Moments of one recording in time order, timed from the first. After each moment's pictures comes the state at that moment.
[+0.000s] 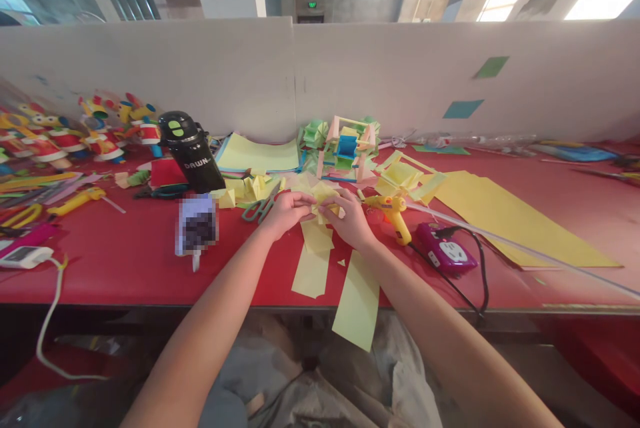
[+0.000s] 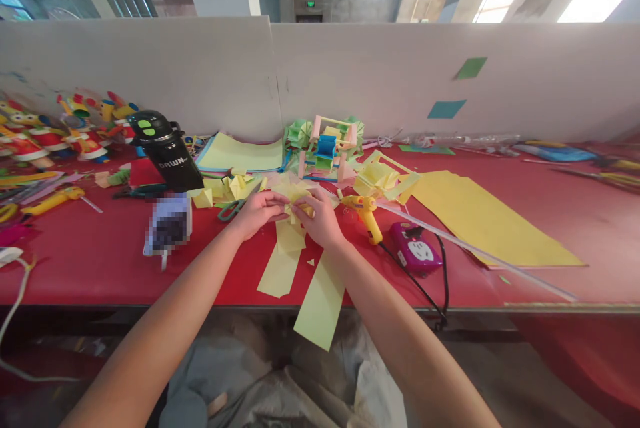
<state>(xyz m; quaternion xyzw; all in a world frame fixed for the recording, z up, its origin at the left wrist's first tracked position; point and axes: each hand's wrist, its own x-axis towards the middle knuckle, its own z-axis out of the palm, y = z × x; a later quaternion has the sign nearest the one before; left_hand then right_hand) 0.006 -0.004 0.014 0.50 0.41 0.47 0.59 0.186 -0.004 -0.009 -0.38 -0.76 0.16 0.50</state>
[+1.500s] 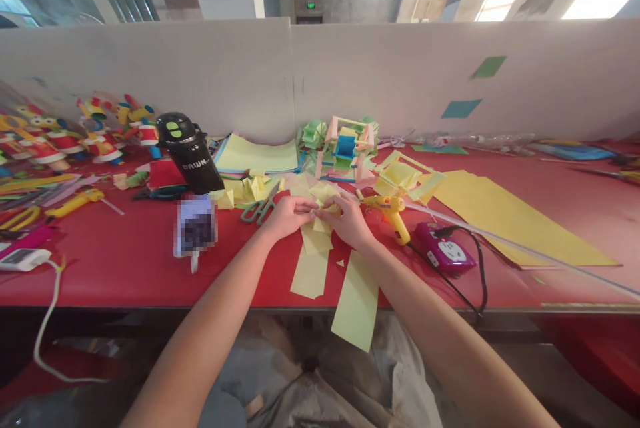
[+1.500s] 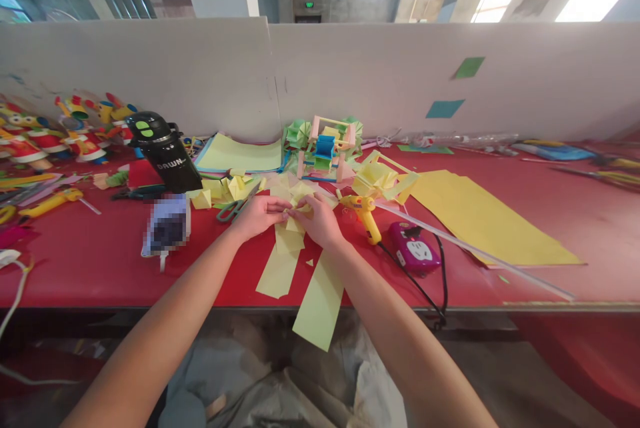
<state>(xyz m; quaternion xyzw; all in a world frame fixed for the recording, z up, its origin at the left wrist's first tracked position) -0.002 0.006 -0.002 0.65 0.44 0.39 0.49 0.185 -0.006 -0.010 -0.48 -0.72 0.21 0.46</state>
